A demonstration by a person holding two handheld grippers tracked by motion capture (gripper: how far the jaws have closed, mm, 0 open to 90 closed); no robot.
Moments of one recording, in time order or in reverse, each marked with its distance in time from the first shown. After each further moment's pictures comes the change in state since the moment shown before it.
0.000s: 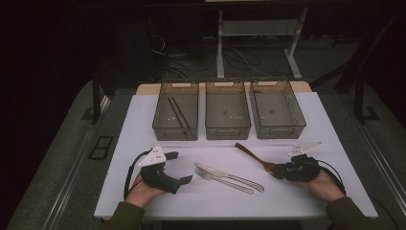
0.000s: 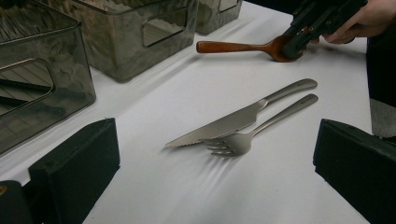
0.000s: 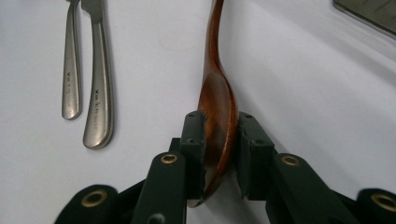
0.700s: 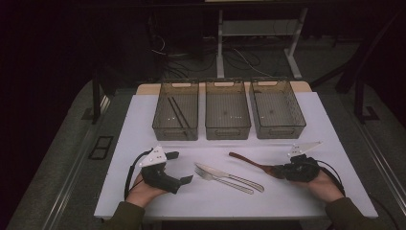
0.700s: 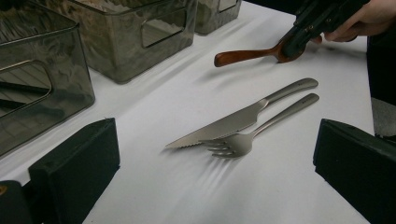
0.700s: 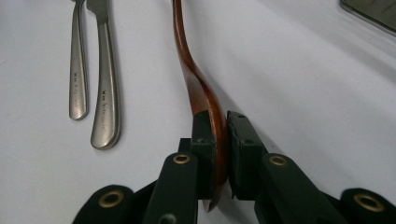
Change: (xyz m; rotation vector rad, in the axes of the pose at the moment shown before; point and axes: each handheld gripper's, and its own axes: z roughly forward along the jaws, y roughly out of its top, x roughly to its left) left arm 0.001 -0.001 0.003 -0.002 -0.004 0.023; right arm 0.003 0.002 -0.001 0.008 0.002 -0.002
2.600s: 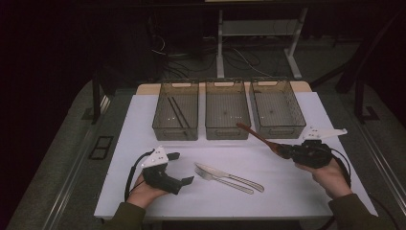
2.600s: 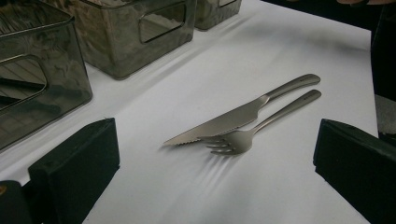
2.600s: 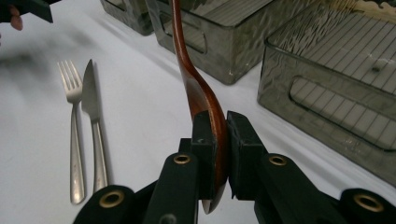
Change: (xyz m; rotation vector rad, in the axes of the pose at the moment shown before) left arm -0.002 -0.001 0.002 0.015 0.009 -0.009; right arm -0.004 0.033 -0.045 -0.234 -0.111 0.050
